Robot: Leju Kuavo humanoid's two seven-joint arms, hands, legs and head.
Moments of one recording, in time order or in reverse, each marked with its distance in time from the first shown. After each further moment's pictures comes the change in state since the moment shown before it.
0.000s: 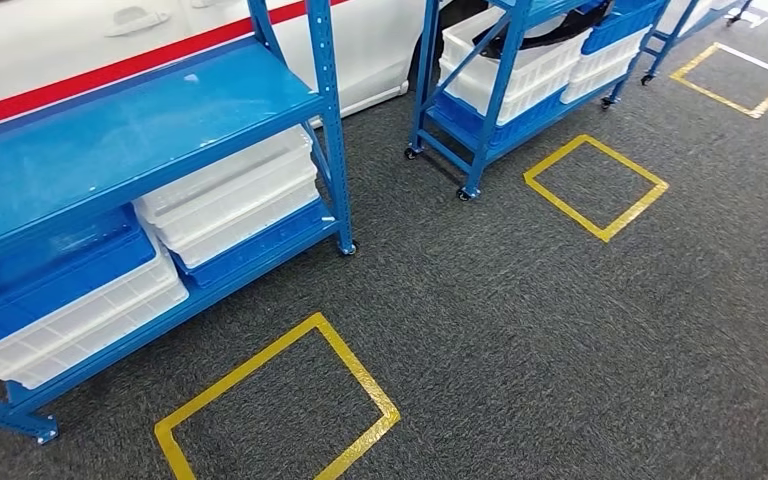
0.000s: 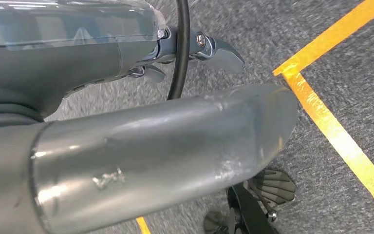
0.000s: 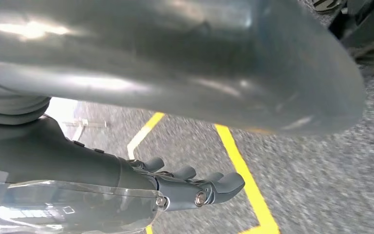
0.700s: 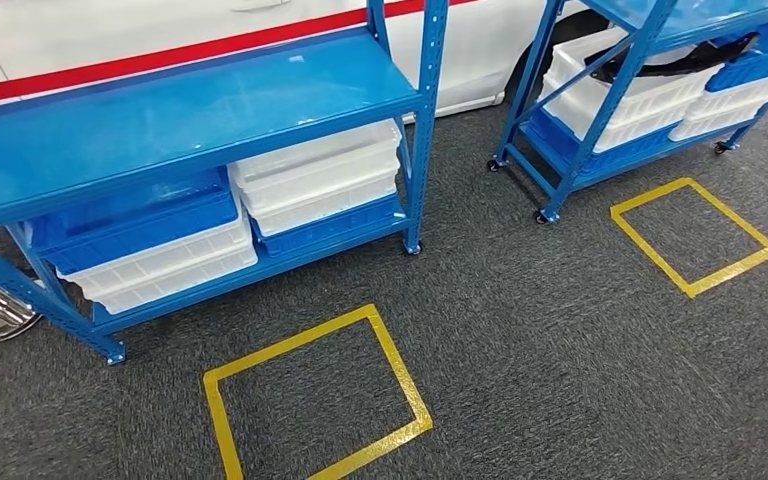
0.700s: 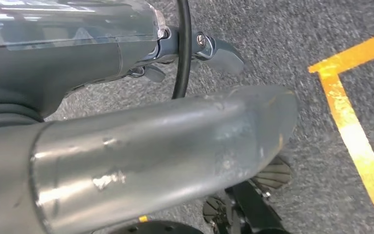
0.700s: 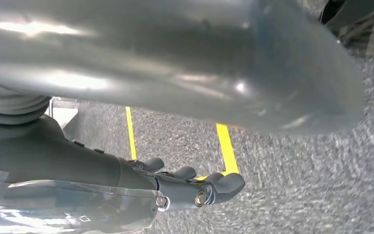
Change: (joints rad) left arm 0.004 0.000 -0.001 0.000 -0.001 -0.007 -0.010; right arm -0.011 -0.020 -0.003 0.000 0.008 0.001 0.000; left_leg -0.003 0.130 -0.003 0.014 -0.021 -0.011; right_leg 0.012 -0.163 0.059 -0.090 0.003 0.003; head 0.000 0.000
